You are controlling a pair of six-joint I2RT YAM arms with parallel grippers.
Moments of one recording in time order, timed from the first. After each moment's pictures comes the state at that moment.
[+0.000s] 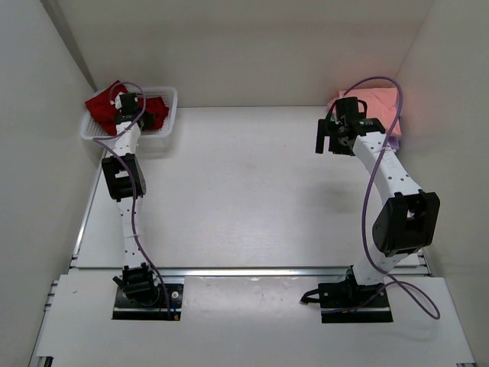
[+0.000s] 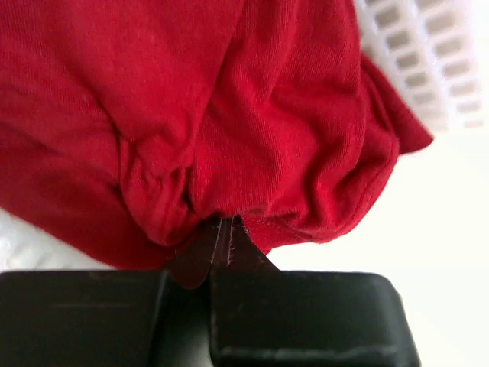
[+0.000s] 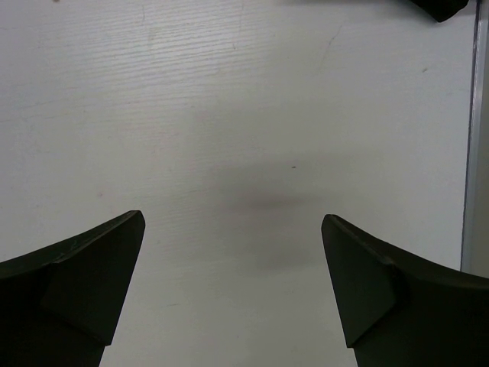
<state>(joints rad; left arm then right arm) 0.17 2.76 2.52 -0.40 0.02 -0.76 0.14 1.65 1.53 -0.81 0.20 0.18</state>
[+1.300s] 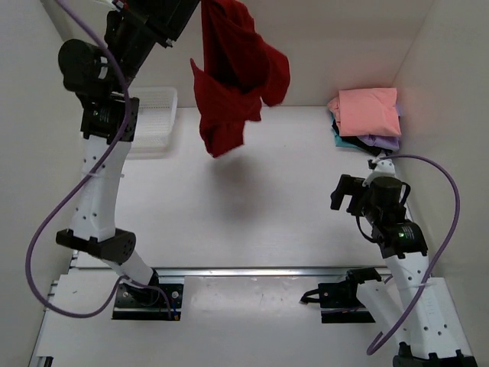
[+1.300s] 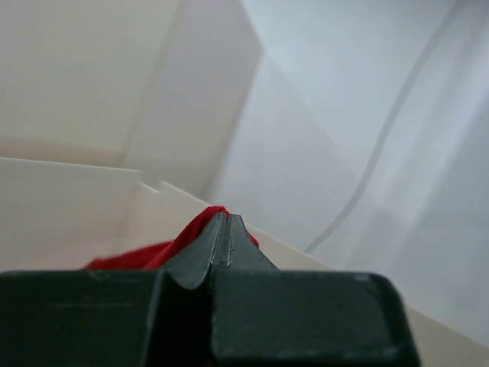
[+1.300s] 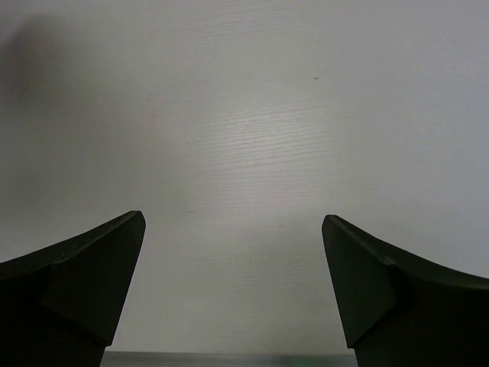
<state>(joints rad) -0.29 1.64 2.28 0.12 0.42 -0.92 0.13 0.67 0.78 -0.68 0.05 0.23</state>
